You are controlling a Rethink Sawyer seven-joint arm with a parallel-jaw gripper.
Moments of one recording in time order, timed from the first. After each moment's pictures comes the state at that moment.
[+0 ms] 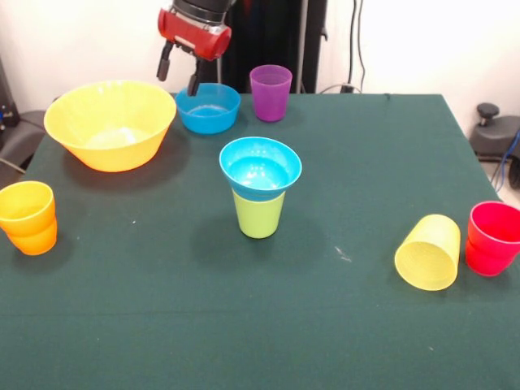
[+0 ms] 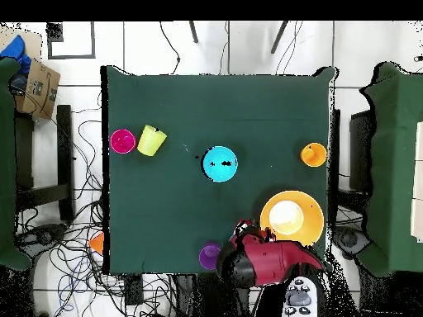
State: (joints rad) arm -0.25 -0.67 -0.28 1.97 -0.64 0.06 2.43
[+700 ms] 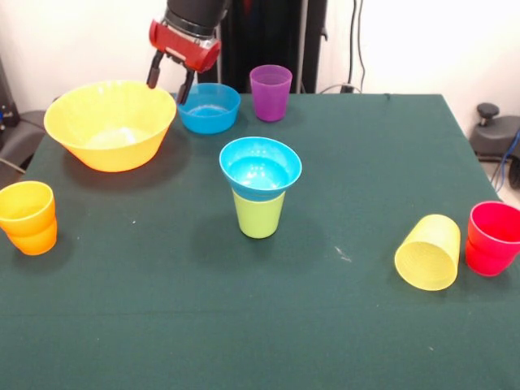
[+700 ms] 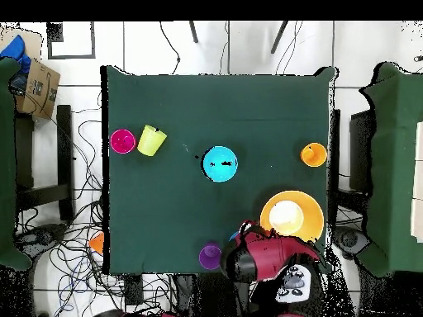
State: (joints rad) arm -0.22 -0.58 -0.34 1.91 -0.64 0.04 2.43
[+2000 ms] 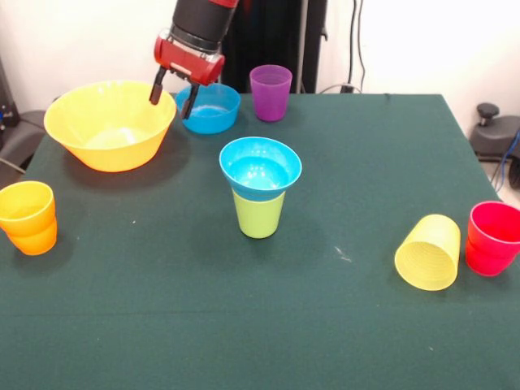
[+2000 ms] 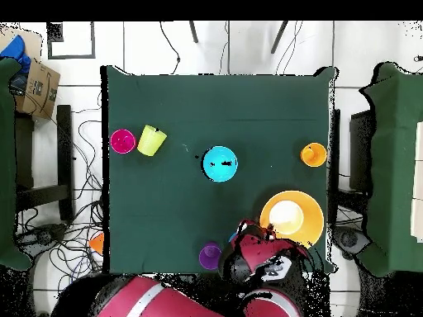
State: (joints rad) arm -0.12 -0.43 -0.45 1.88 -0.59 -0.18 2.43
